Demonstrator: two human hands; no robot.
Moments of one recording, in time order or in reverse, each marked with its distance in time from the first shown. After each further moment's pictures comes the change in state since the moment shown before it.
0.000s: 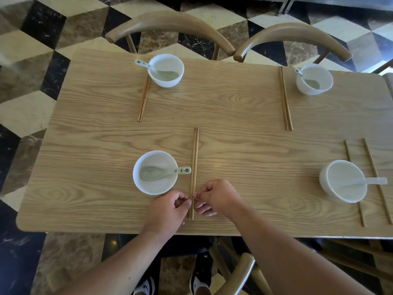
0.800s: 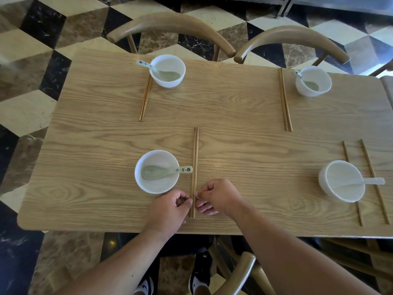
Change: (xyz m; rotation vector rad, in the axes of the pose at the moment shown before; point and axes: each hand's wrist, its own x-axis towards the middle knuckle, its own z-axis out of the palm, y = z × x) left_hand -0.003 0.005 -0.002 -0.027 -0.010 -0.007; right_hand -0.001 -0.001 0.001 -0.015 0.009 -0.006
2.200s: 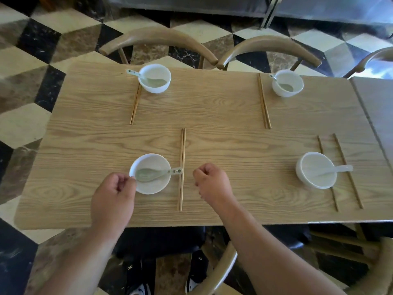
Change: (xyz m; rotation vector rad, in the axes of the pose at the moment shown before) left_hand -0.046 0.045 -0.075 -0.033 0.496 -0.033; right_hand -0.048 -0.013 -0.001 0.029 0.384 -0.244
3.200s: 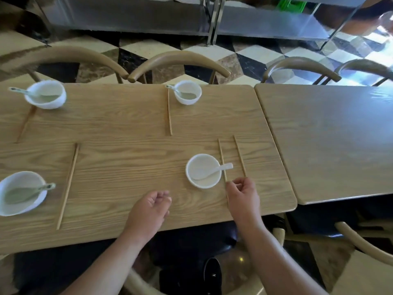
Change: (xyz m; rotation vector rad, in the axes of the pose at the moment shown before) left_hand -0.199 0.118 0.279 -0.080 -0.555 -0.019; right_hand -0.029 0.143 -0.355 0.233 0.422 0.026
